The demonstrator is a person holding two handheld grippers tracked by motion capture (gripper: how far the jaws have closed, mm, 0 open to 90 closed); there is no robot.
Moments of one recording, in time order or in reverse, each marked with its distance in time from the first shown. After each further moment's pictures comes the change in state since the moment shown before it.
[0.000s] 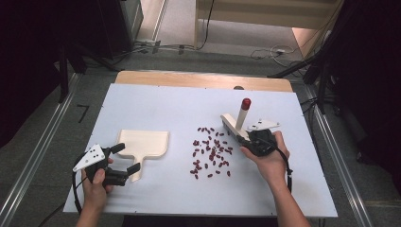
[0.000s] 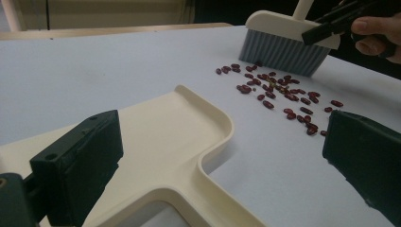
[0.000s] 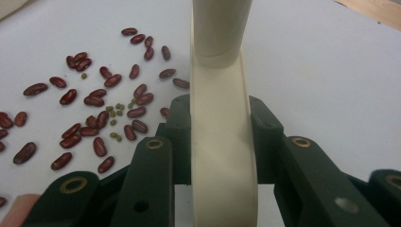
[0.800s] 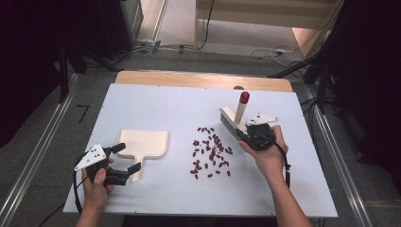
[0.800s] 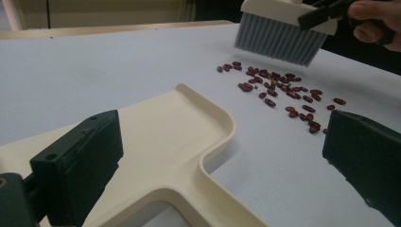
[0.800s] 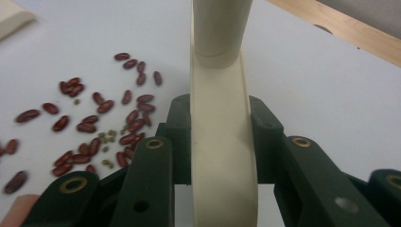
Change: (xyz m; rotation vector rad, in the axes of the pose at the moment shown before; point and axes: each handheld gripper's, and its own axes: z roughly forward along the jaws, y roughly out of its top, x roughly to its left) left arm 0.000 0.000 0.002 0.008 0.002 0.005; right arm -0.004 0.018 0.003 -0.028 -0.041 -0.008
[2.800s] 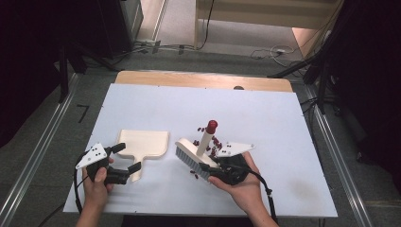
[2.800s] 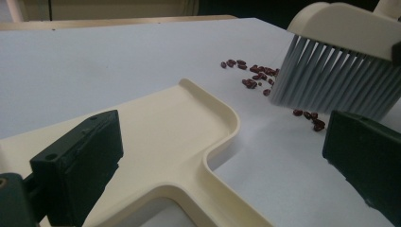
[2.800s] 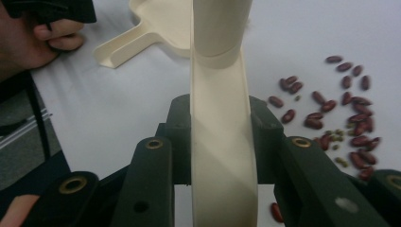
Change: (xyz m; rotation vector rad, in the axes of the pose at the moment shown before) left arm 0.002 0.000 0.002 0.020 0.012 -0.015; right arm 0.112 -0.014 -0.032 -0.027 0.435 -0.014
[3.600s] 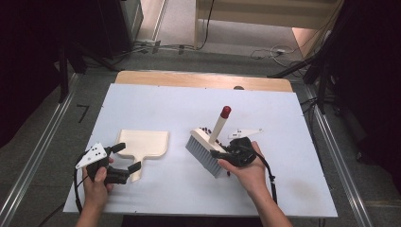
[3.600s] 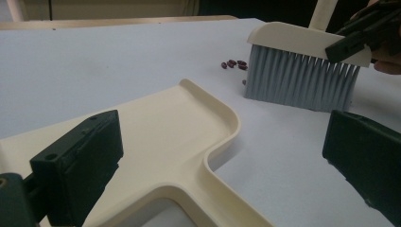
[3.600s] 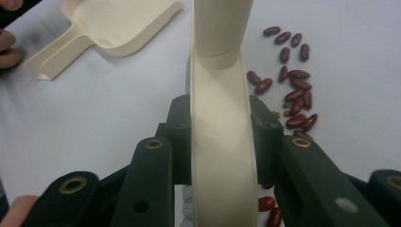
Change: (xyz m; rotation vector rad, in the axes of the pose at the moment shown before) left arm 0.001 0.000 0.000 0.002 -0.001 -0.004; right arm -0.067 -0.002 0.013 0.036 -0.036 0.148
